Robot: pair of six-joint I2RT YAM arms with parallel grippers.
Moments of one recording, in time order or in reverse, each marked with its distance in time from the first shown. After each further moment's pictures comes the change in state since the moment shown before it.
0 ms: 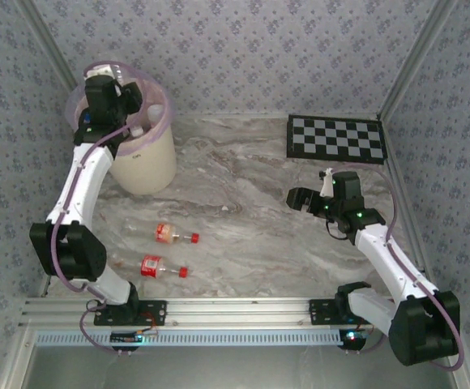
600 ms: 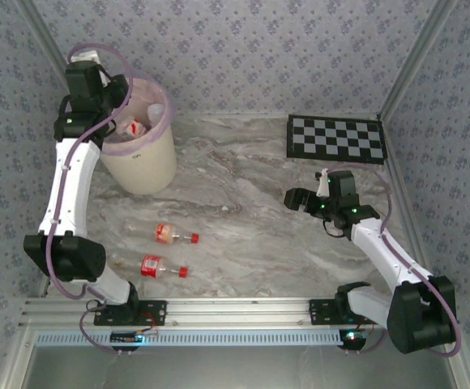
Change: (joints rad) left arm 0.028 0.006 0.251 -0.287 -0.027 0.080; right arm 0.012 0.080 0.000 0.031 0.000 0.000
